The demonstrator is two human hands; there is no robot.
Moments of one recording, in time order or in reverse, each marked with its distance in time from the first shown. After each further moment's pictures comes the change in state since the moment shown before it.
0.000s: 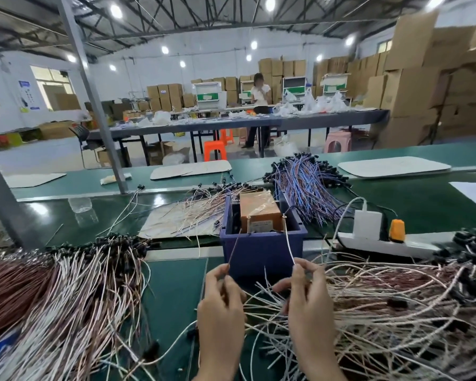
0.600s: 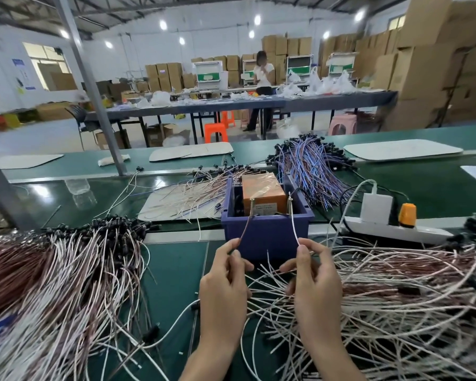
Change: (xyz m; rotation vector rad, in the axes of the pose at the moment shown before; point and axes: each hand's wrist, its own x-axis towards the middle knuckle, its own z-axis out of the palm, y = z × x) left_hand 0.007 0.002 0.001 0.008 -0.018 0.095; right_hand 0.007 0.008 0.002 0.056 0.066 -0.025
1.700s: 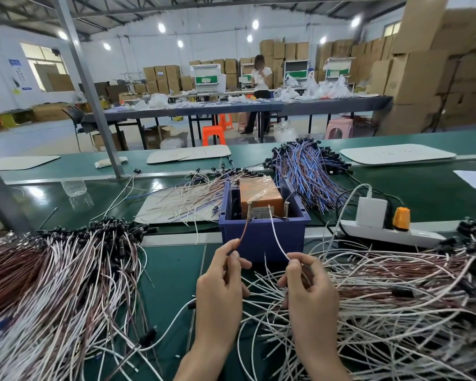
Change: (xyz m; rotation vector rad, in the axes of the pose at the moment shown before) left_hand 0.001 0.004 -0.004 -0.025 -0.047 -0.028; right_hand -0.012 -0.001 -0.002 -0.064 0.012 0.025
